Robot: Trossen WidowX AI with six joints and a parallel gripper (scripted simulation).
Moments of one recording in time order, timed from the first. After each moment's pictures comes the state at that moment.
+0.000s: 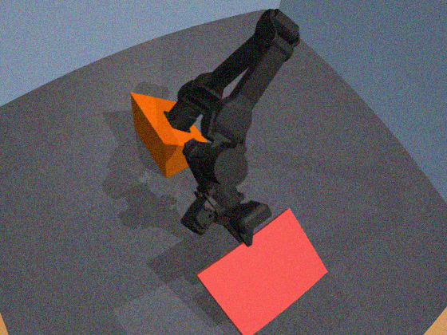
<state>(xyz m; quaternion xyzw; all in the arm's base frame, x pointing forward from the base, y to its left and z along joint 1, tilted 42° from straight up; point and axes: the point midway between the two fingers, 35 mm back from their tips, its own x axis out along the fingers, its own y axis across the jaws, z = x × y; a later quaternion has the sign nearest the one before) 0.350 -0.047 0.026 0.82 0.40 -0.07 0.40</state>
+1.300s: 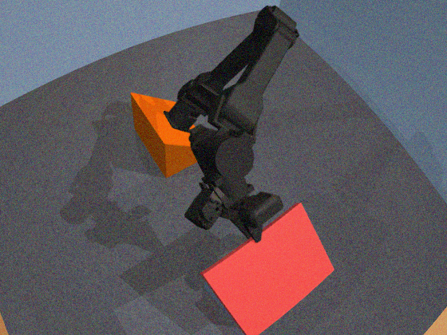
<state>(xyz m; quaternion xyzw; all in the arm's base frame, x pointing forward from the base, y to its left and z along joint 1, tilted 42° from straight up) 0.366 -0.078 0.065 0.82 0.40 -0.07 0.40</state>
